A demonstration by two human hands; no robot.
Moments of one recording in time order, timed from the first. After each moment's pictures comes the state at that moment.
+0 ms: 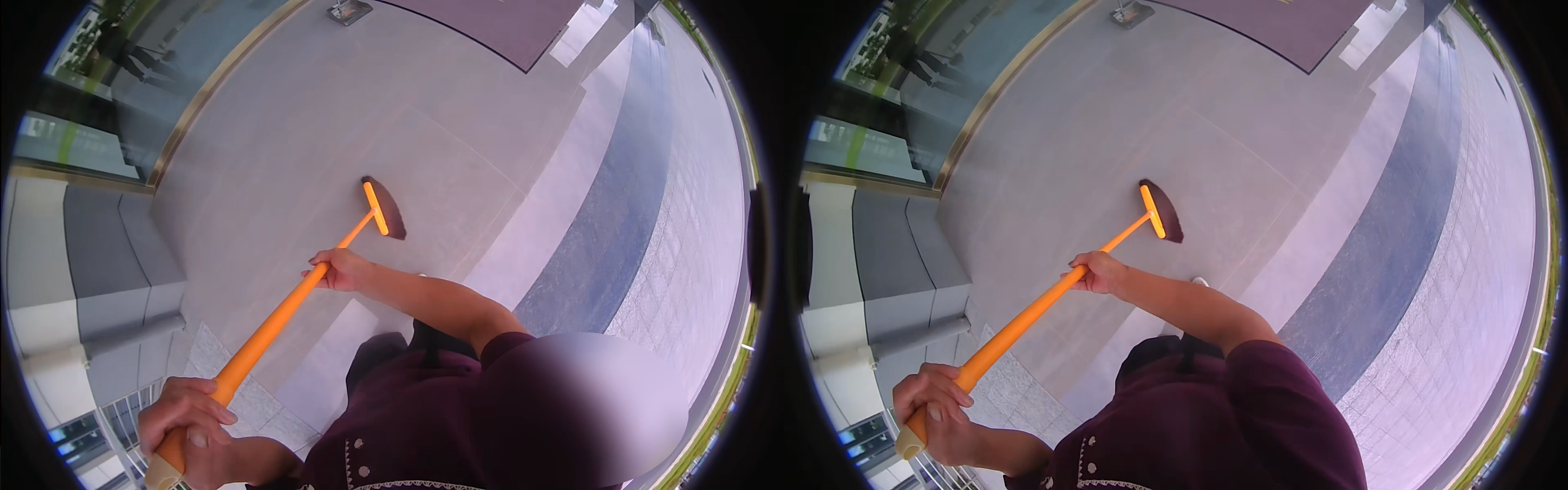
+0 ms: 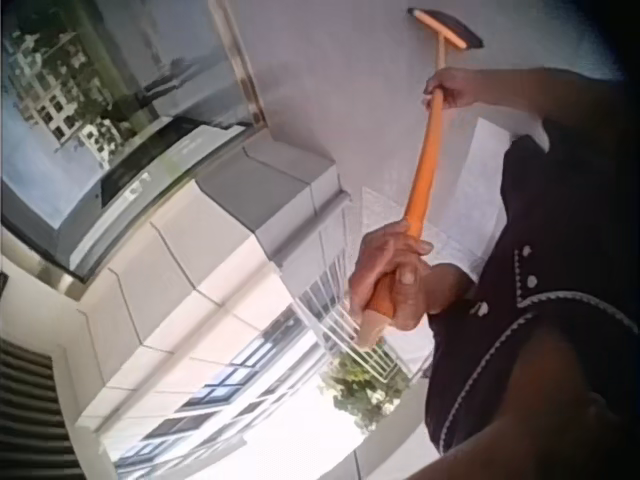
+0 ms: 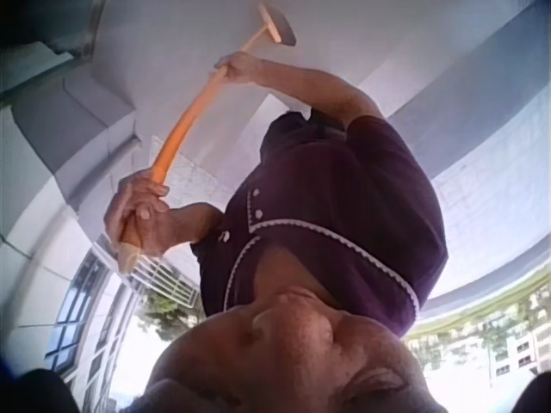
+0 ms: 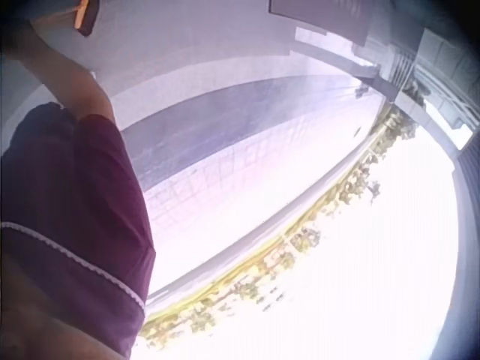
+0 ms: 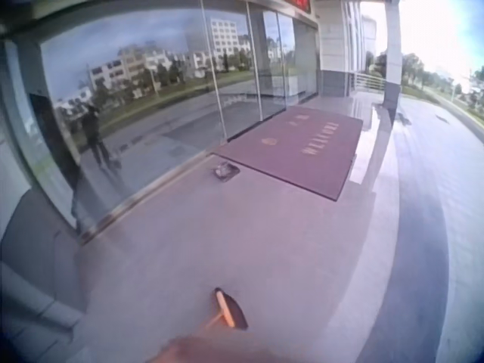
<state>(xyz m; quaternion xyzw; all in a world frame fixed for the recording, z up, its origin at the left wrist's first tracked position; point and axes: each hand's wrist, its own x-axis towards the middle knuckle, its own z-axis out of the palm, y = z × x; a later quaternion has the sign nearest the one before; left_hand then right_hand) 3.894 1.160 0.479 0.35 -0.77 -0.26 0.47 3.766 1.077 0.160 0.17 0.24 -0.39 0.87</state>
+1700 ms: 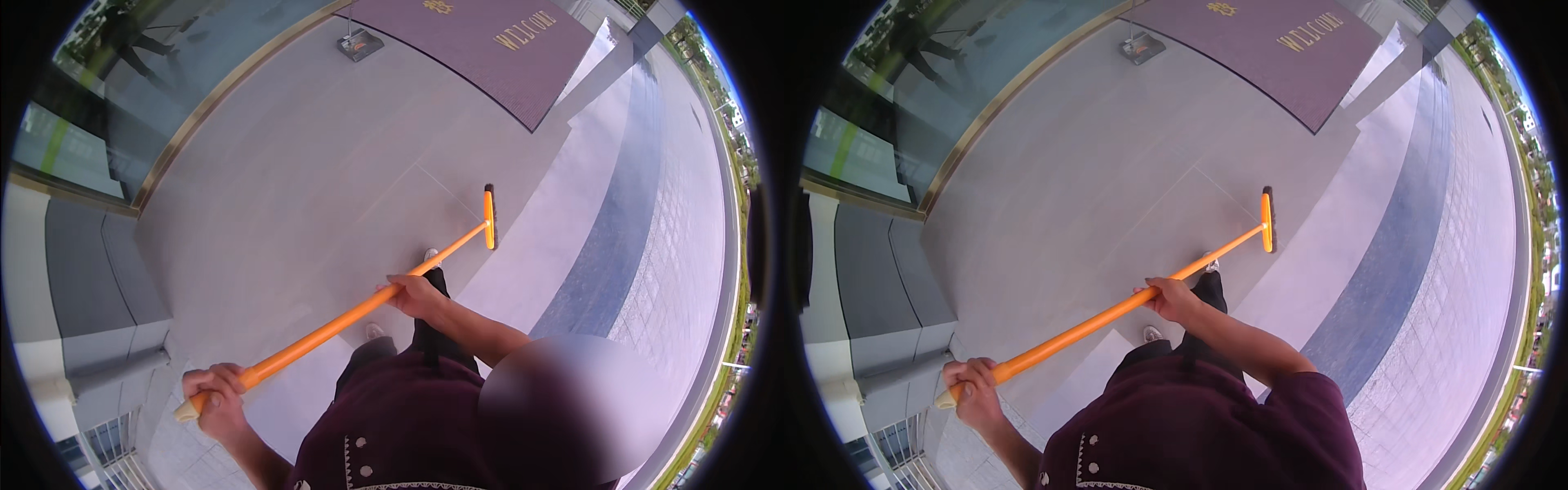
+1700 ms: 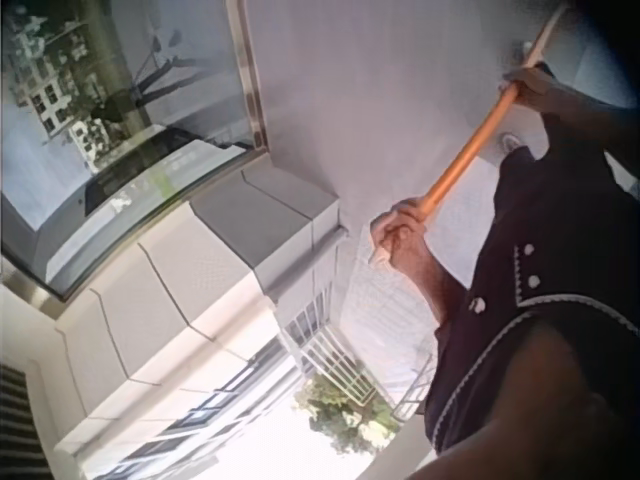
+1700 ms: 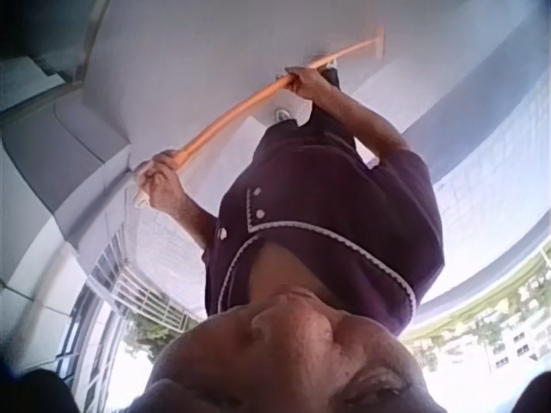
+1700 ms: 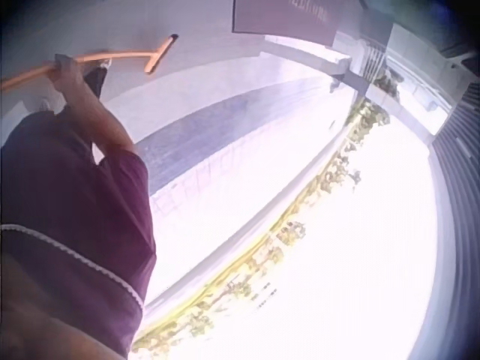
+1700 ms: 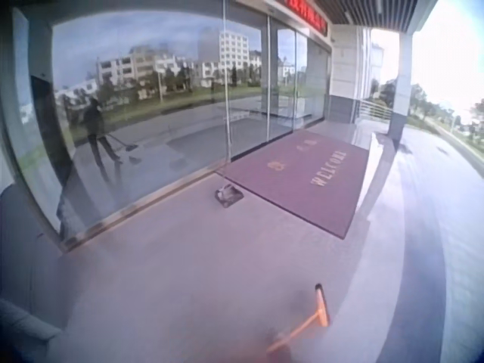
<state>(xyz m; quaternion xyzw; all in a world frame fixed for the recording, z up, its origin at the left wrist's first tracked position) 3.936 0.951 0.361 0.38 -0.50 -0.52 0.58 3.633 0.946 0.142 0.20 0.40 -0.48 0.75</state>
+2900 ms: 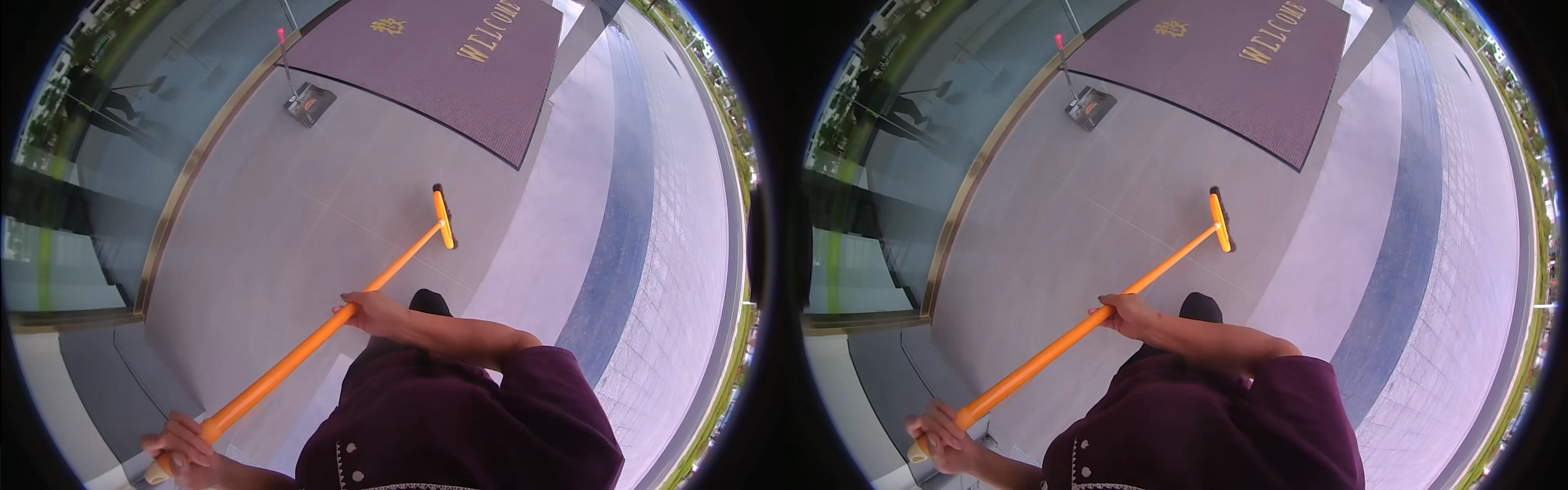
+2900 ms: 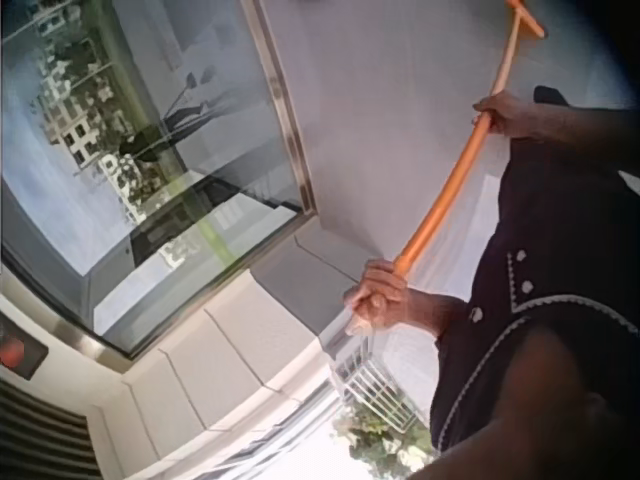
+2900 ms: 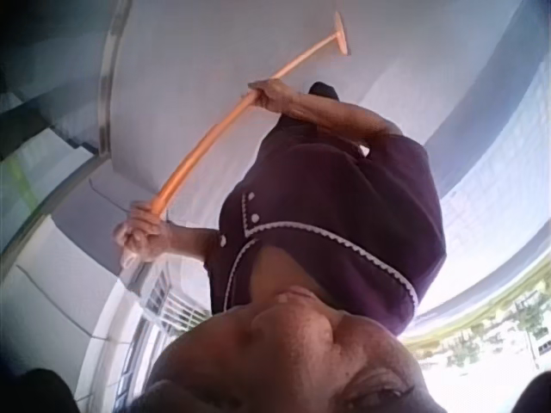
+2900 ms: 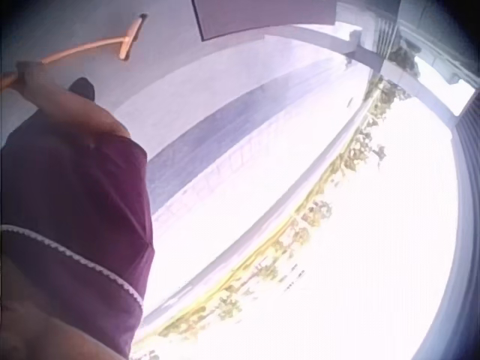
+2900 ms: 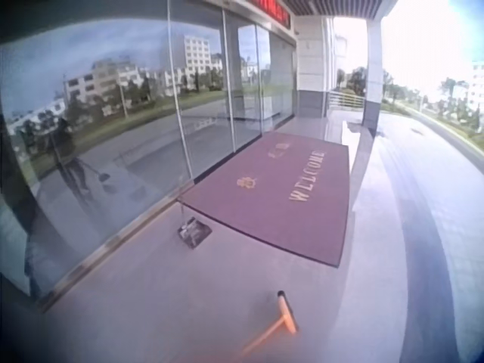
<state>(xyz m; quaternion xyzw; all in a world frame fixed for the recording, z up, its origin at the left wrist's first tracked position) 3.709 0.618 0.446 0.26 -0.66 -0.41 0.57 3.441 0.607 0.204 0.17 0.33 -0.50 0.78</state>
